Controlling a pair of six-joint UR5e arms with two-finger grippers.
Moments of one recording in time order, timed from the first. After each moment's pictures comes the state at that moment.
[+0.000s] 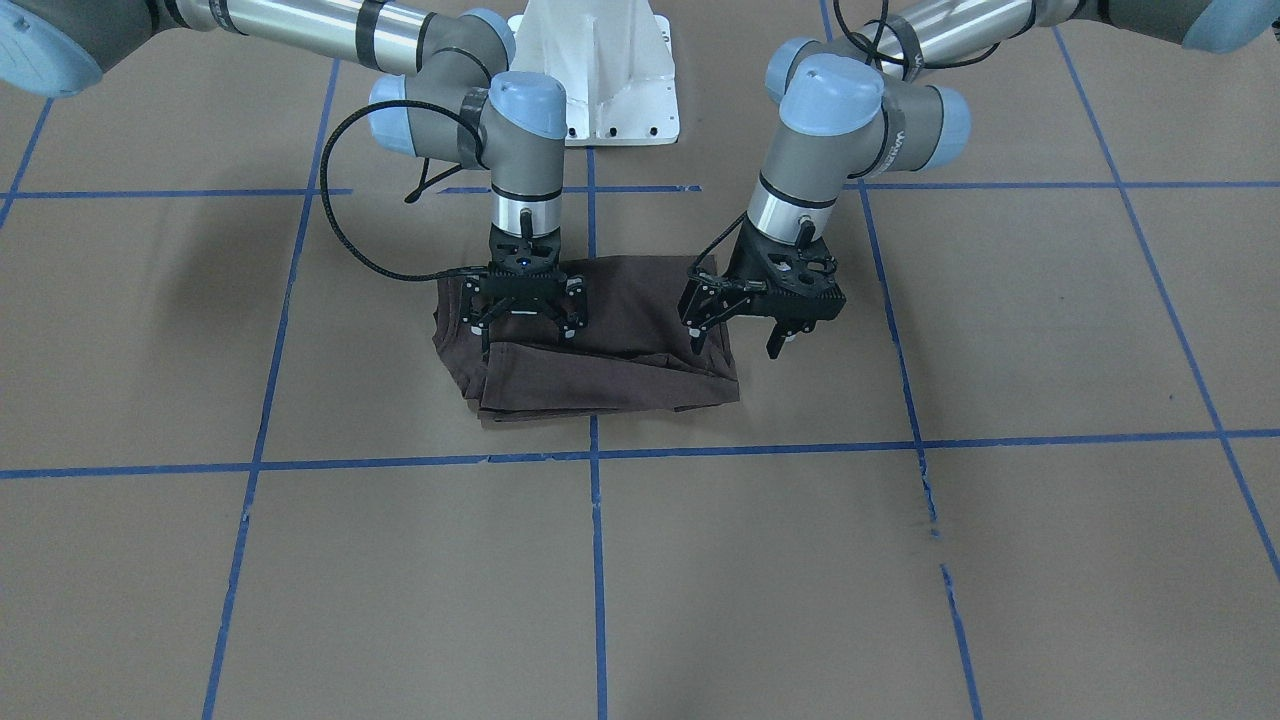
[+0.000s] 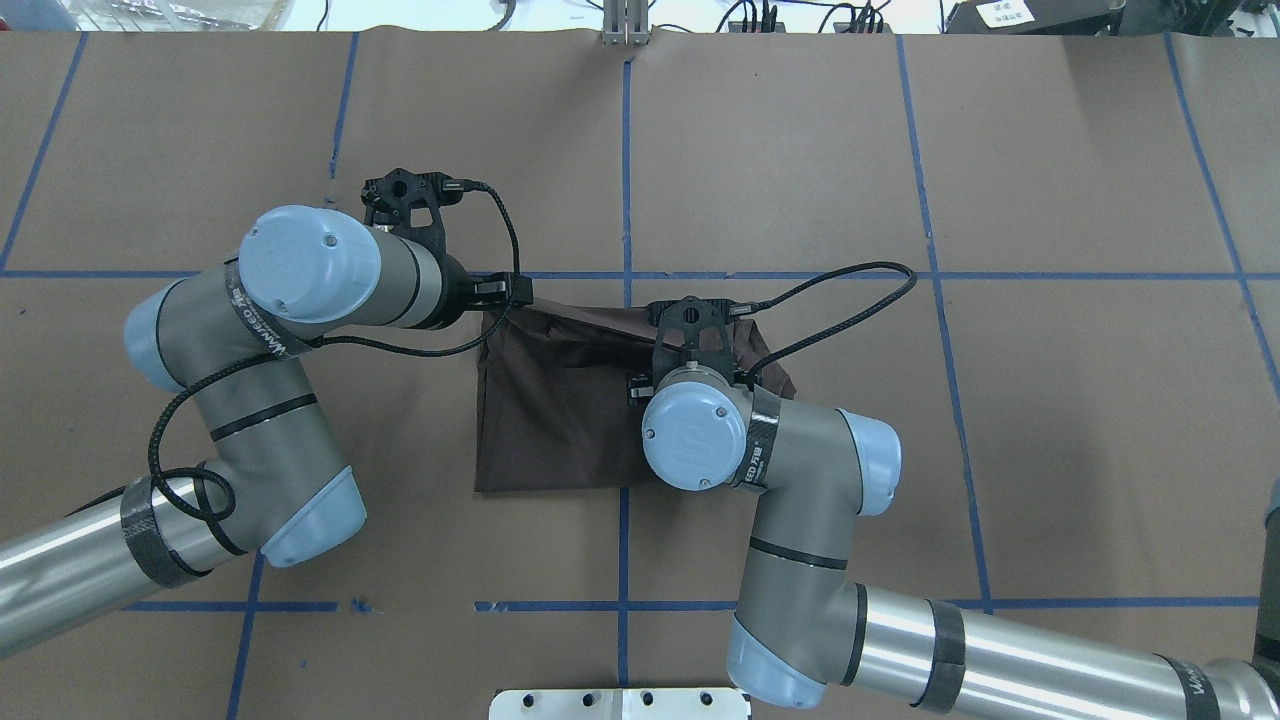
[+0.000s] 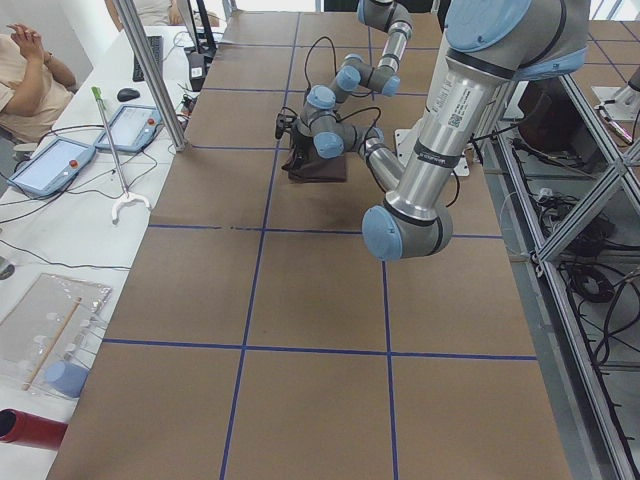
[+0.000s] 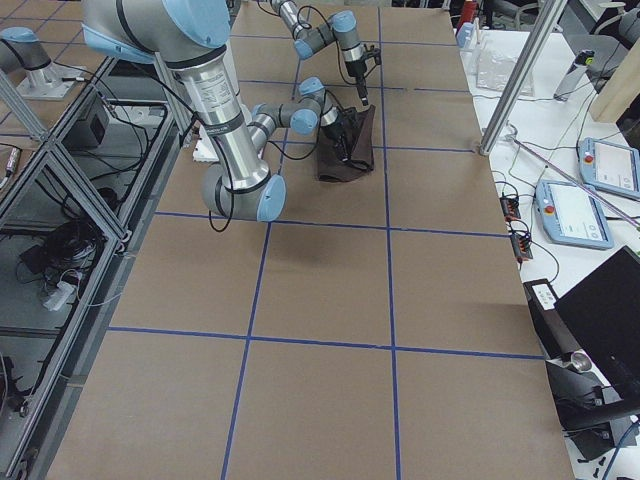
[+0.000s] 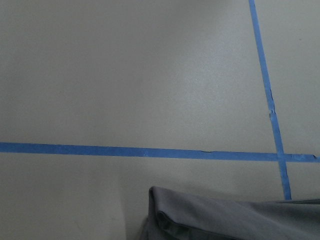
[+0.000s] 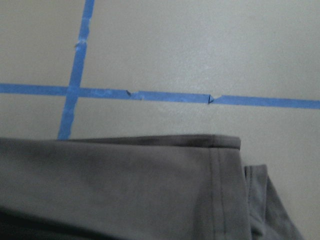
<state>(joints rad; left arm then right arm) -0.60 -2.08 -1.71 -1.95 -1.70 -1.25 0.37 -0.91 1.53 -1.45 1.30 1.30</state>
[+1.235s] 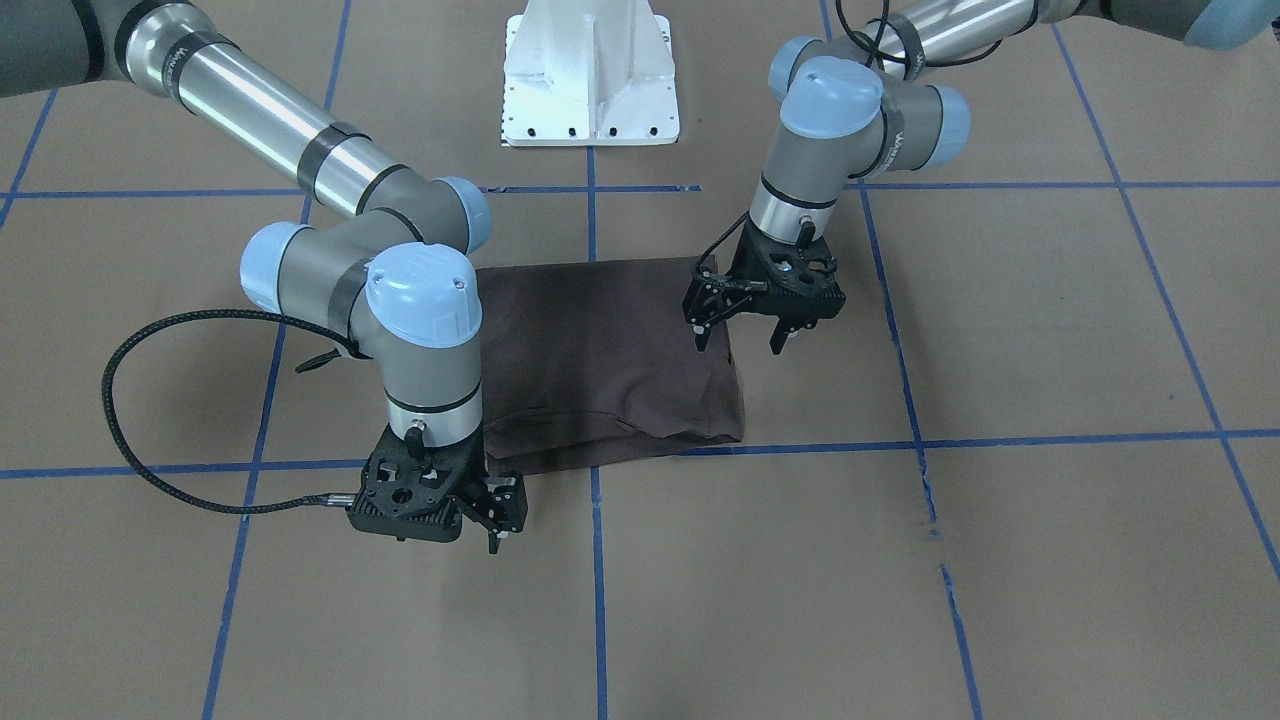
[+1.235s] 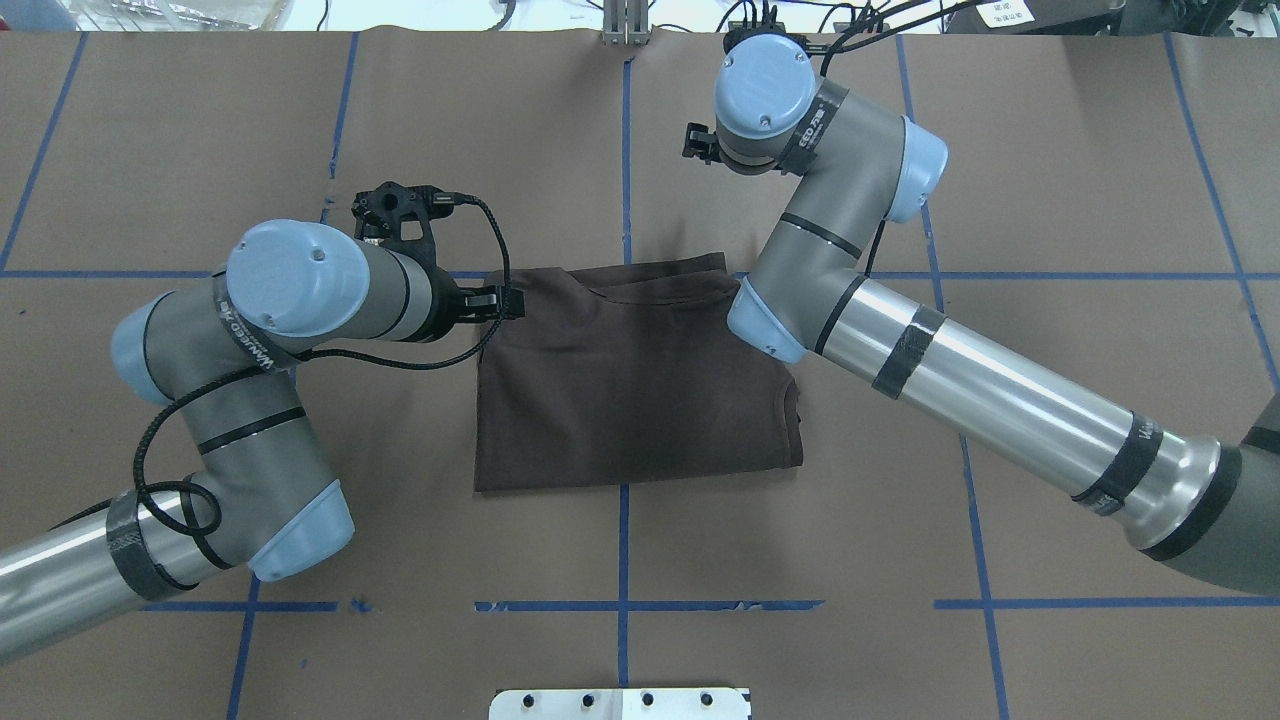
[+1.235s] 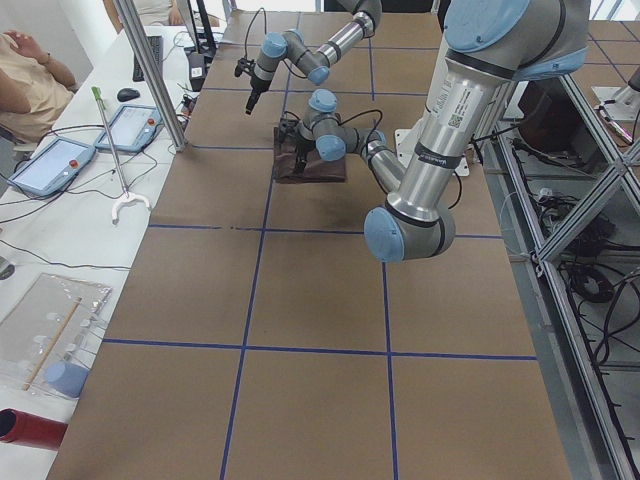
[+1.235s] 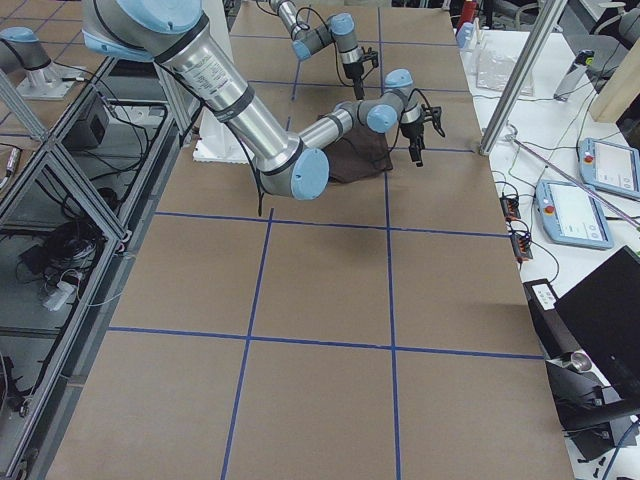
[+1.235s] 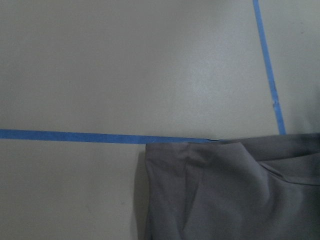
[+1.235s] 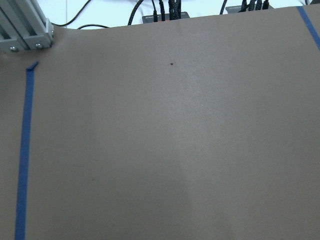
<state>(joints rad) -0.58 -2.10 -1.66 -1.94 -1.70 -1.25 0.76 -0.70 1.19 -1.28 1.67 1.19</state>
